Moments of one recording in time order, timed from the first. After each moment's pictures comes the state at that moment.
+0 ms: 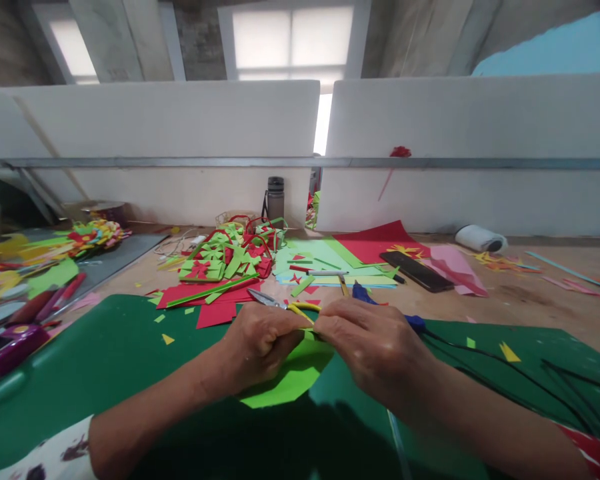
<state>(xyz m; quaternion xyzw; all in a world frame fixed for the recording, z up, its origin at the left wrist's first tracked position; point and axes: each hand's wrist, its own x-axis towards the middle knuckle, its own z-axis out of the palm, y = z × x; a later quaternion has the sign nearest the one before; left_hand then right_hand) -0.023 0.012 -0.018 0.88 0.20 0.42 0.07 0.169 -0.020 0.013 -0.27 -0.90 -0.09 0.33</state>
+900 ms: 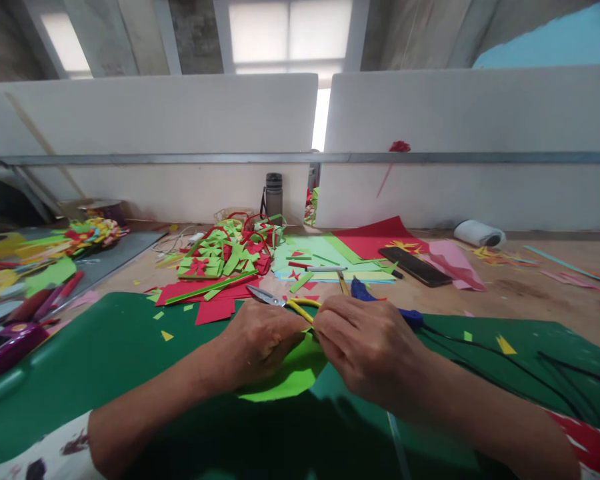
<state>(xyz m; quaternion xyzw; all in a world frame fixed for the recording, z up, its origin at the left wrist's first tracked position) -0.025 0.015 -0.023 0.92 0.18 0.35 0.02 0.166 -0.021 0.013 -0.28 -0.90 -0.18 0.27</state>
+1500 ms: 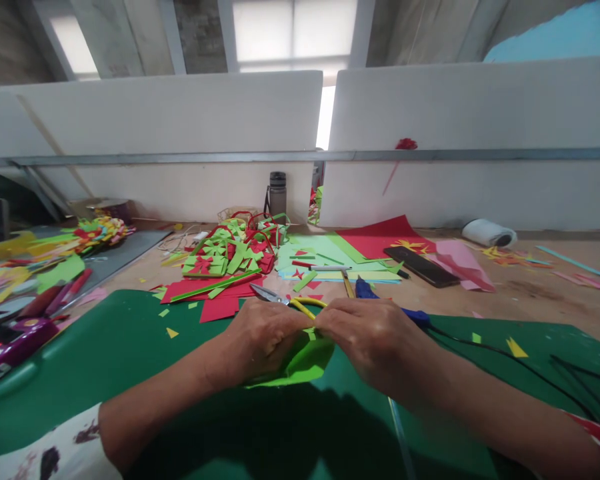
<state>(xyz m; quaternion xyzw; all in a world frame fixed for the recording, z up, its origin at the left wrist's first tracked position) -0.025 0.017 -0.023 0.91 0.18 0.37 0.00 0.171 -0.018 0.014 -0.30 -0.92 -0.06 0.25</state>
